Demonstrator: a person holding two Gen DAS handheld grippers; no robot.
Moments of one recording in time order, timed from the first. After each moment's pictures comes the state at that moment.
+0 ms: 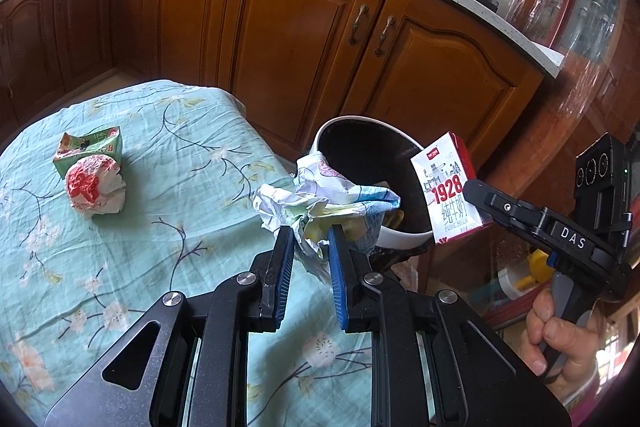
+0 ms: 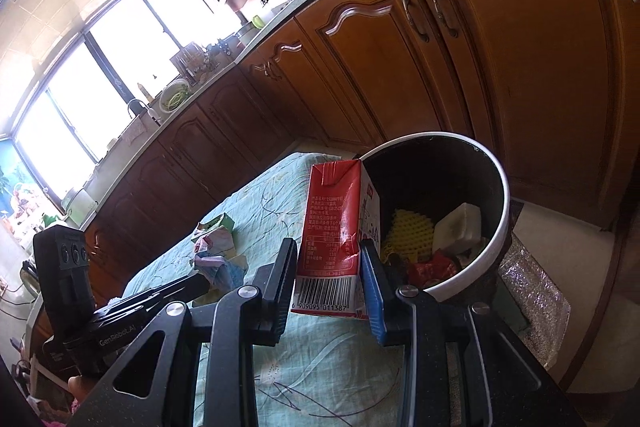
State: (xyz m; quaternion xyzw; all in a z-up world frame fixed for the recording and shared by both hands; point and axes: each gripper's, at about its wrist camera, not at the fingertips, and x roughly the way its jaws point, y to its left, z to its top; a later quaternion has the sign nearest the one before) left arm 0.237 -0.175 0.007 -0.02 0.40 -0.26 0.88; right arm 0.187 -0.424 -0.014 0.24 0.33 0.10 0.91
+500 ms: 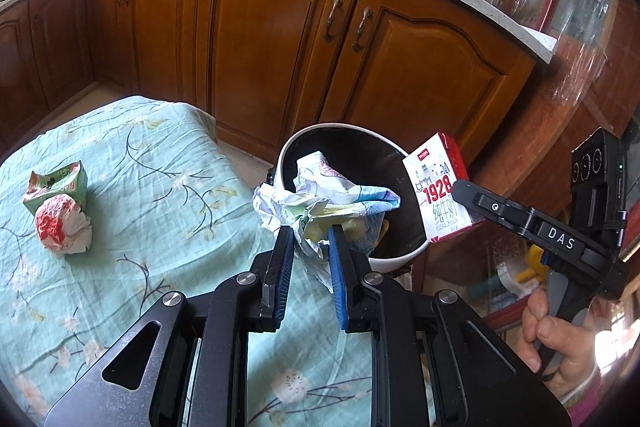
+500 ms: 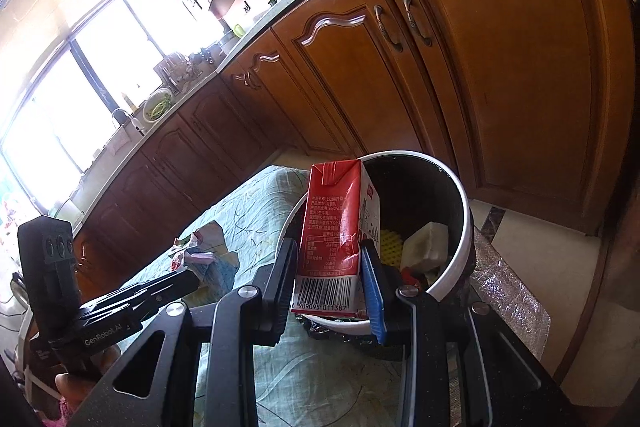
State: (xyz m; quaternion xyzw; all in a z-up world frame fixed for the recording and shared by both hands) left arm 0.255 -0.218 0.014 0.01 0.40 -0.28 0.87; right arm 0.196 -0.456 -0.017 0.24 0.32 0.07 0.91
